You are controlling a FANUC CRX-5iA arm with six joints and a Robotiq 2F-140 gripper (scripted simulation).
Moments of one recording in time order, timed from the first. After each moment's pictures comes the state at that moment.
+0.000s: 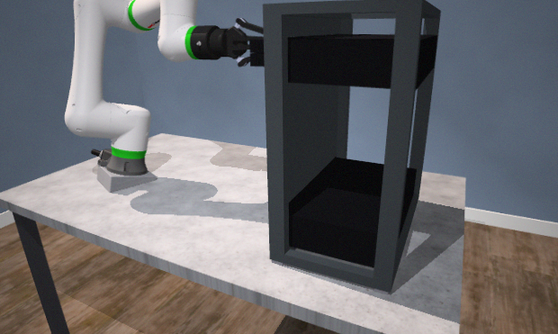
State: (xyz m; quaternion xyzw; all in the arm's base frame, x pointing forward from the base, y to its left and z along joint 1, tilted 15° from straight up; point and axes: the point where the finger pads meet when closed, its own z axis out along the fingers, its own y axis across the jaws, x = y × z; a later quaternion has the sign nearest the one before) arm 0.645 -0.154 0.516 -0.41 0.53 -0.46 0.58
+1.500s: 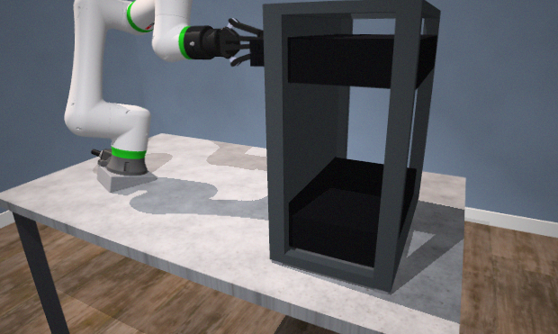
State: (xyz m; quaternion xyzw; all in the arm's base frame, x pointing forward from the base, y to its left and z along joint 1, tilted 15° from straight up) arm 0.622 -0.153 0.514 -0.41 0.53 -0.46 0.58
